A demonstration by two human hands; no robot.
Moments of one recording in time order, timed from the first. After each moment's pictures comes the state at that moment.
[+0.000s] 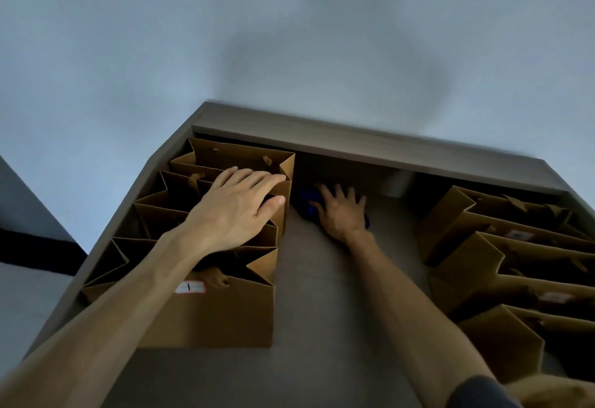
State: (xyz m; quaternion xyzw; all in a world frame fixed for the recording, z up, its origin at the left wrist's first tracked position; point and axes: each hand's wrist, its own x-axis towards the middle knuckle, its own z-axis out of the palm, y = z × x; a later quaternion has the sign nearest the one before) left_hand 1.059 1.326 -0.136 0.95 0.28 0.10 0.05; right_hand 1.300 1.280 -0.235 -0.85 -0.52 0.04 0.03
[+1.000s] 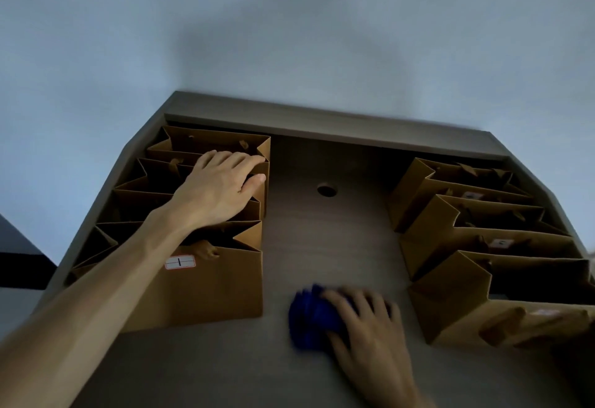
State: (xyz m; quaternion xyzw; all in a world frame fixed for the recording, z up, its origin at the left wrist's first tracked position) left_hand 1.062 1.327 -0.138 0.95 0.28 0.12 0.04; right_hand 1.171 1.039 -0.249 -0.84 -0.54 -0.03 0.11
